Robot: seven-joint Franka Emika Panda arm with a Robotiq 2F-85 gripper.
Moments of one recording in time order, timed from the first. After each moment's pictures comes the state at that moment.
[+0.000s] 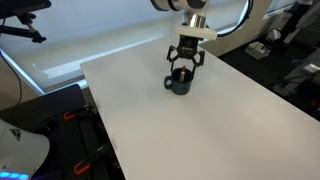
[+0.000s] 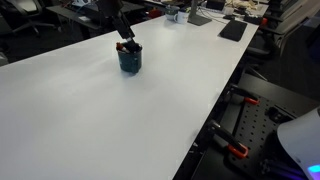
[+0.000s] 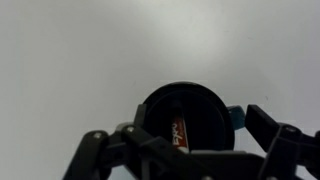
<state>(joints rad) 0.02 0.74 0.06 -1.50 -0.33 1.81 -0.62</state>
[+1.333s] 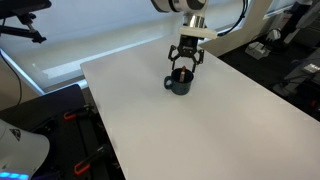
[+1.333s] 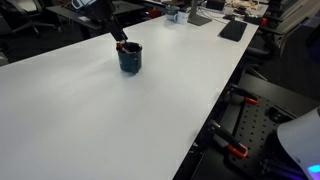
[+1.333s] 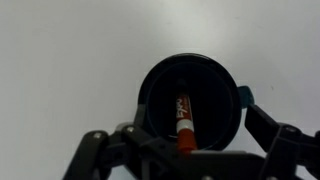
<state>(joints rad) 0.05 0.82 0.07 -1.38 -0.34 1.77 -0.68</state>
